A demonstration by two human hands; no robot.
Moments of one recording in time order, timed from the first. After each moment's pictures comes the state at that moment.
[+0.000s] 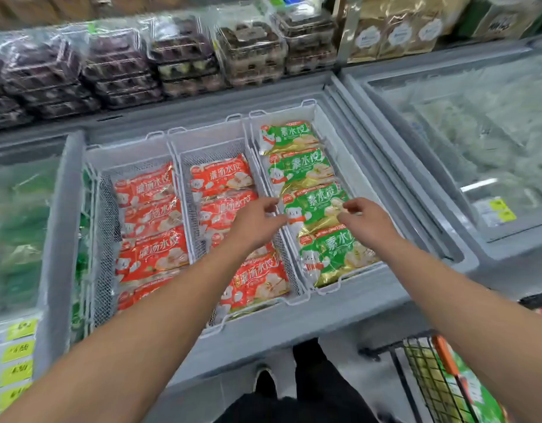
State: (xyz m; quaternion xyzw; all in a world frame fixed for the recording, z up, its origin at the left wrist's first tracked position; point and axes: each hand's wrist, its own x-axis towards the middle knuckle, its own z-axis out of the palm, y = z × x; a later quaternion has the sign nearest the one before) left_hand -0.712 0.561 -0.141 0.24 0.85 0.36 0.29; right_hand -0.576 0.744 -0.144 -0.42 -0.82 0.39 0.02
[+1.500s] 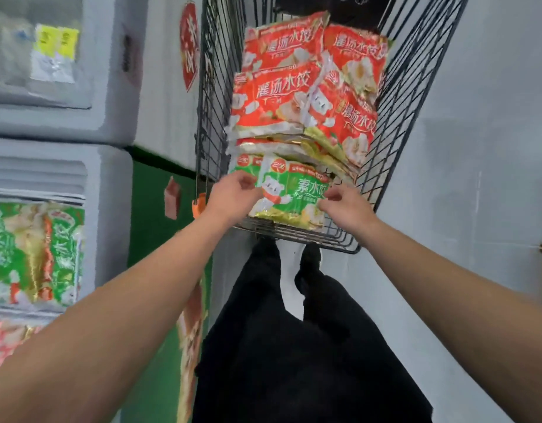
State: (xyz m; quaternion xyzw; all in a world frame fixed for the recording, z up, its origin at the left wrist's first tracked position) left_hand -0.241 0.815 -0.282 0.56 0.67 -0.02 0.48; right_hand -0.029 0.749 -0.293 -0.77 -0.34 0.53 0.06
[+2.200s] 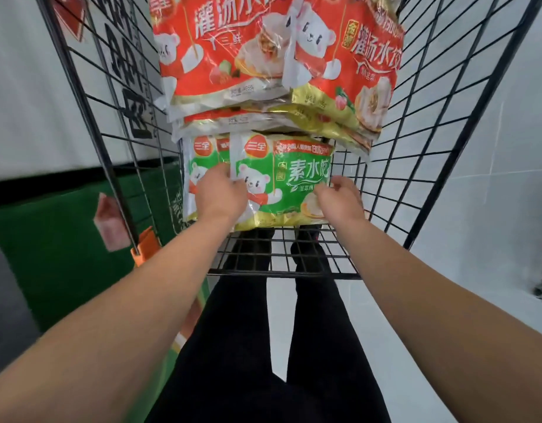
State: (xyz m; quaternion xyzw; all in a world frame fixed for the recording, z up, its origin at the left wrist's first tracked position) left_hand -0.209 0.864 -0.462 0.55 0.71 -0.13 0.42; right_hand -0.039 0.772 -0.458 -0.85 -0.03 0.52 0.11
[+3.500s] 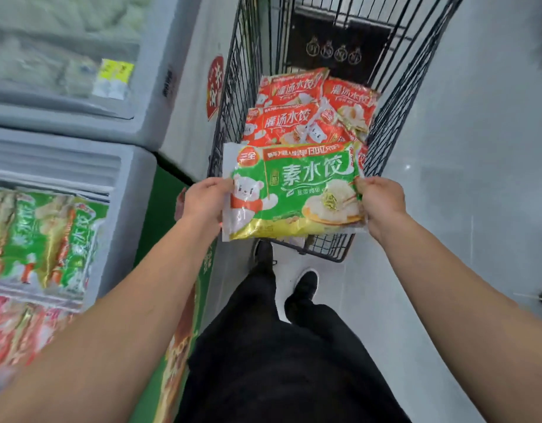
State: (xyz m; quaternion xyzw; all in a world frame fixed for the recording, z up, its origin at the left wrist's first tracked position) left_hand -0.258 0.794 -0.243 0.22 0.74 0.28 0.57; right_hand 0.007 0.749 -0.236 -0.80 -0.11 0.47 0.36
